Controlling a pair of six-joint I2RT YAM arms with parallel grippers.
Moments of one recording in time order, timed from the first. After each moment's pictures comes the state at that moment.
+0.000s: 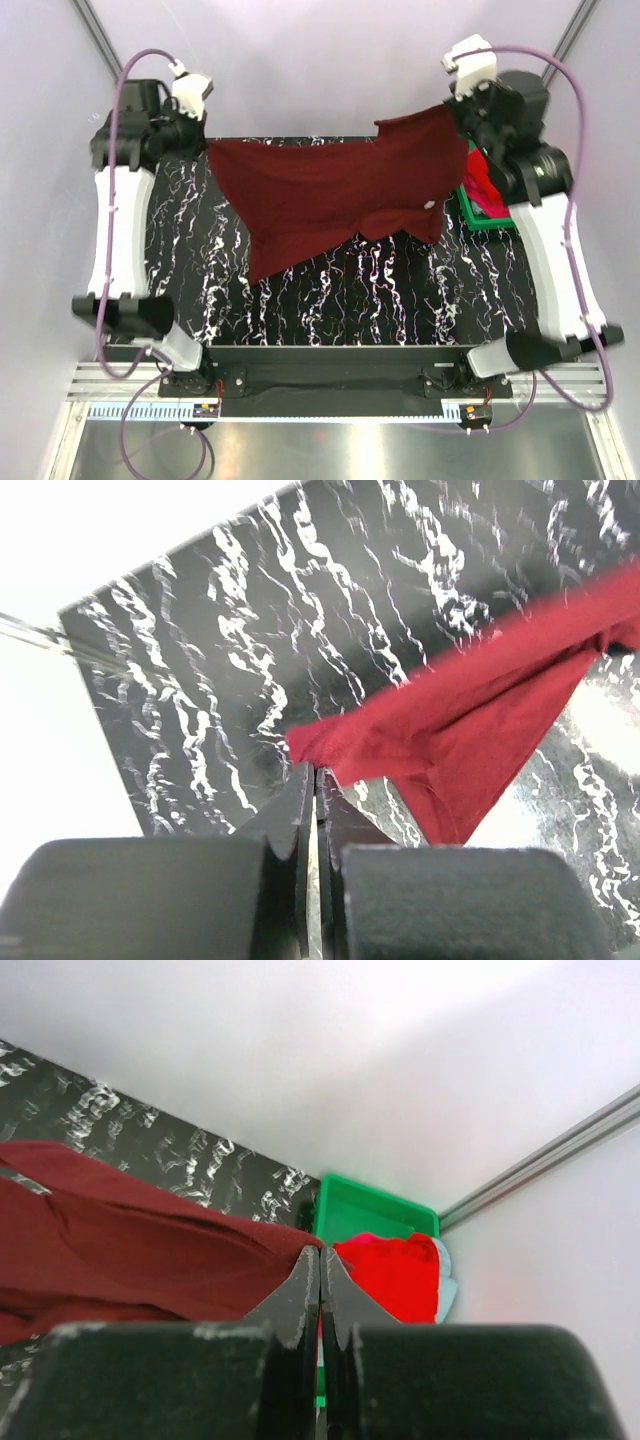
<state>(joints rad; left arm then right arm) -0.01 1.63 2.05 -1.06 0.31 0.34 0.29 1.48 2.00 -0.69 0.18 -0.42</state>
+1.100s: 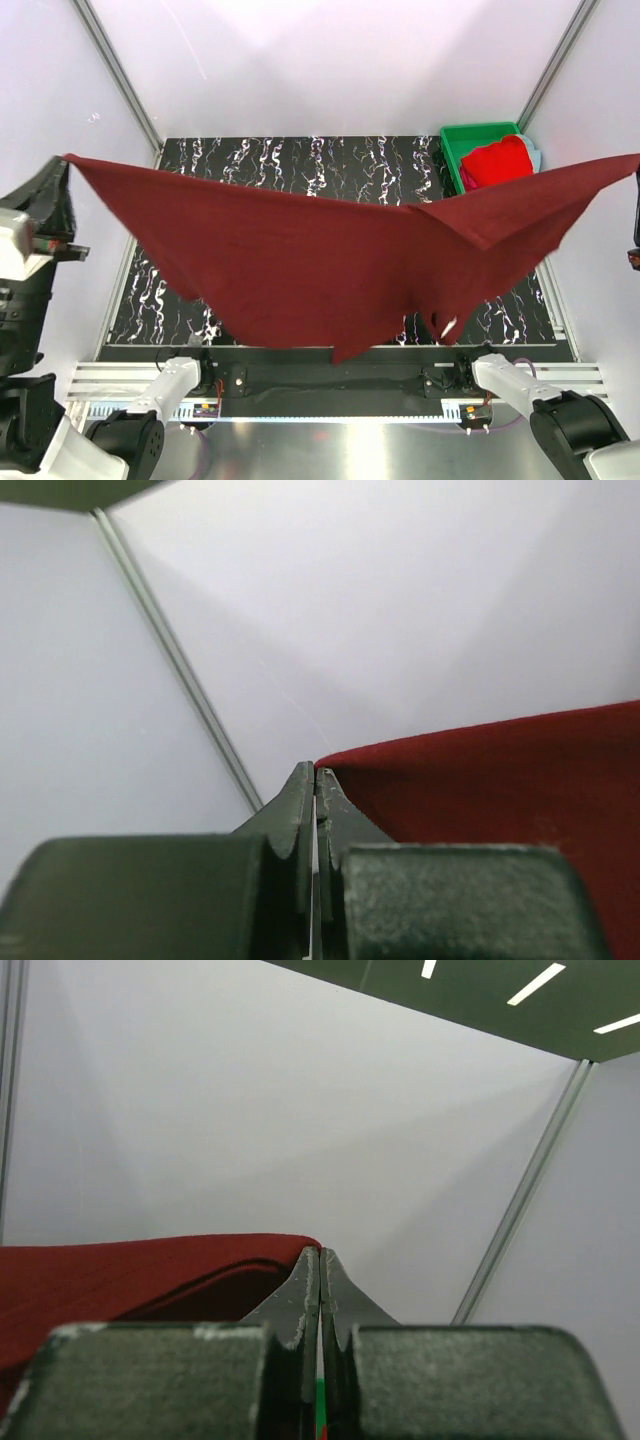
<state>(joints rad) -0.01 0.91 2.22 -0.90 0.20 0.32 0.26 1.01 2.49 -0.96 -0.07 -0.33</state>
